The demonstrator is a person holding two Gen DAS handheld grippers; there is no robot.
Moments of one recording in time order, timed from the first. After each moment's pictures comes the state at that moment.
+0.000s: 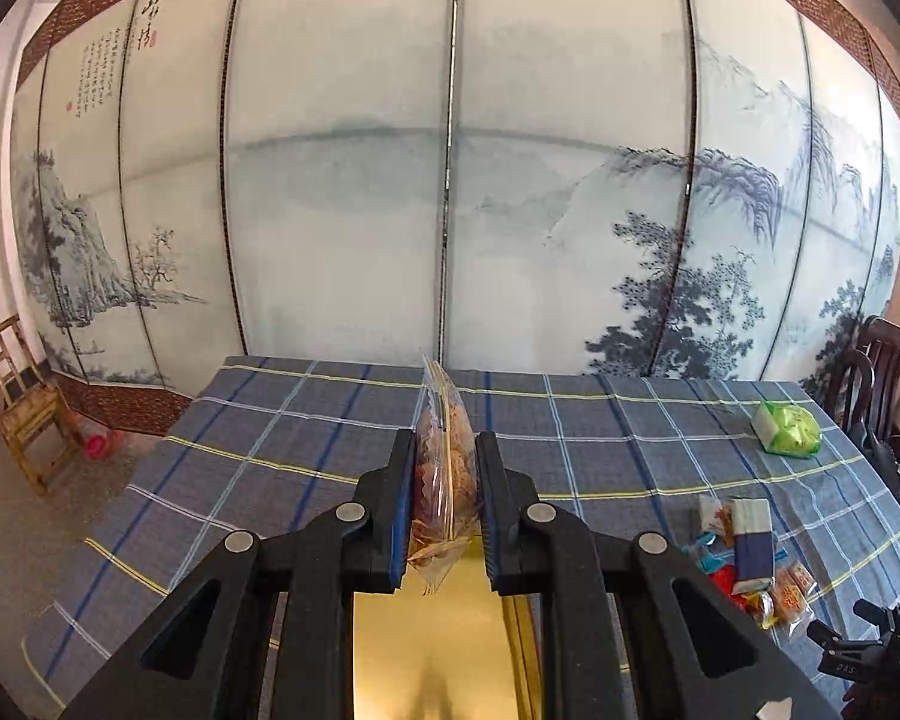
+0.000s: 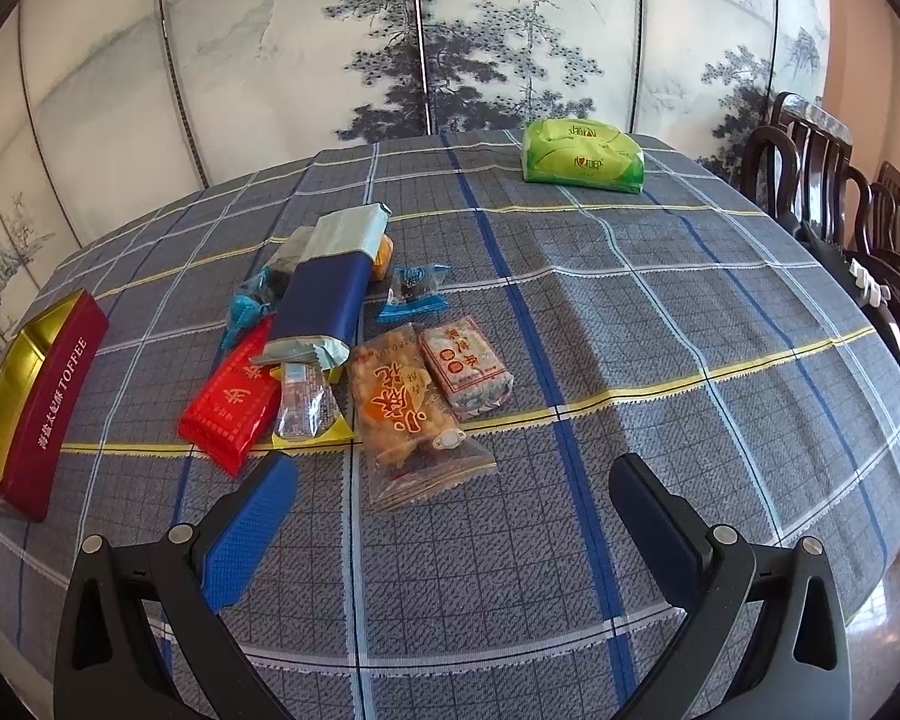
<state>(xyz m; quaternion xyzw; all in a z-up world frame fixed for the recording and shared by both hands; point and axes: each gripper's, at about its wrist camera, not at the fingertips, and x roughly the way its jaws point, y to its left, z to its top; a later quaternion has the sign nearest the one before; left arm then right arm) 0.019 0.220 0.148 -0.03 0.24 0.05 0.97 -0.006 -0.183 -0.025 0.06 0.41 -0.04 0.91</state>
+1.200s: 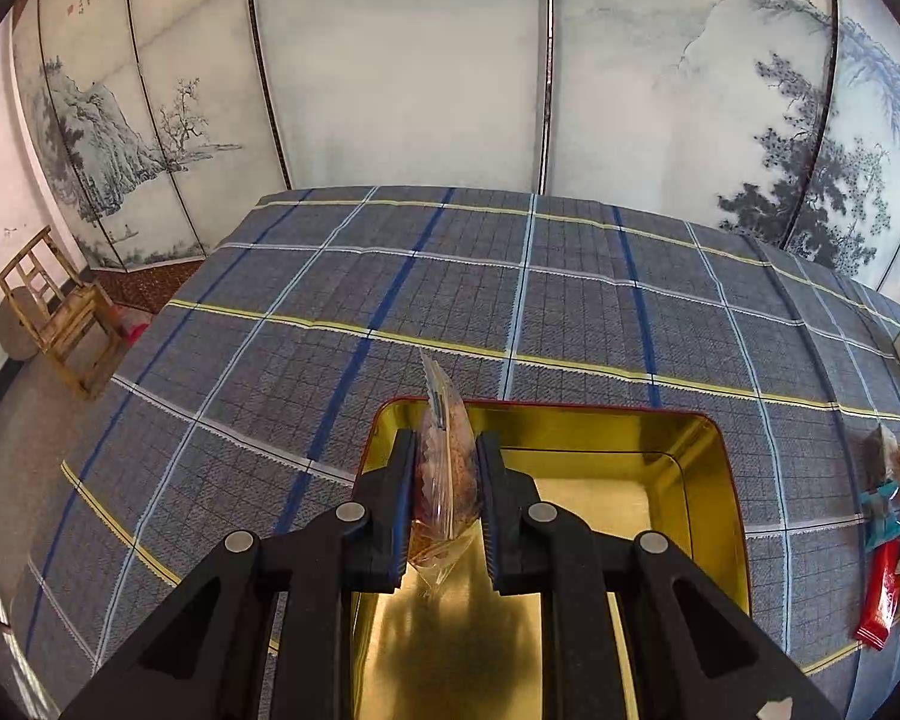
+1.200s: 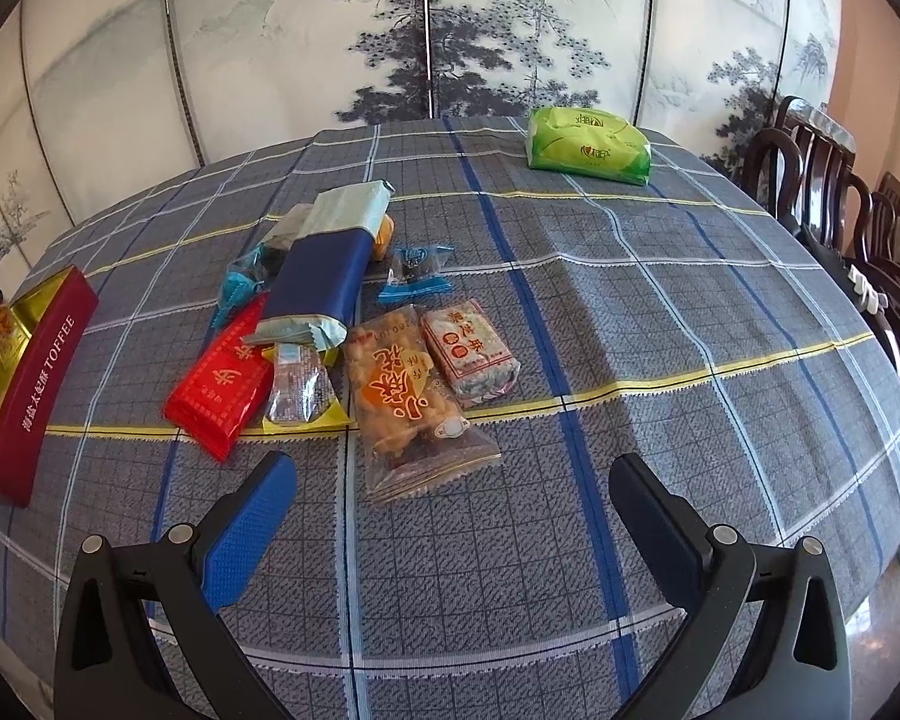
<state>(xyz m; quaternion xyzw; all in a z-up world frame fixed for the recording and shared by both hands) 0.132 0.276 0.005 -0.03 0.41 0.13 0.90 -0.001 -0.178 -0.033 0.04 0.42 -0.05 0.90</state>
